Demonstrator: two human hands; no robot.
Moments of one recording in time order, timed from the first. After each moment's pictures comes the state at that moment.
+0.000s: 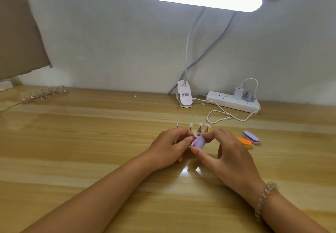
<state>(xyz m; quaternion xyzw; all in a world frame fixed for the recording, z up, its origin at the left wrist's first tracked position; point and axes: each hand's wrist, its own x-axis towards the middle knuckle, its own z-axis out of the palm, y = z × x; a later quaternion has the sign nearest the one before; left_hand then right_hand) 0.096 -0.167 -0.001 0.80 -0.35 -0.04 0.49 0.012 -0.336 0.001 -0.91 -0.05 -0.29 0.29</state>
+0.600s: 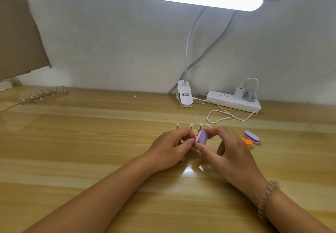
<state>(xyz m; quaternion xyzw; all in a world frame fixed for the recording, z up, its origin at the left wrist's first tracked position) 0.095 -0.167 -0.002 0.81 -0.37 -0.03 0.46 0.014 -0.337 0.004 -0.90 -0.05 -0.29 0.31</state>
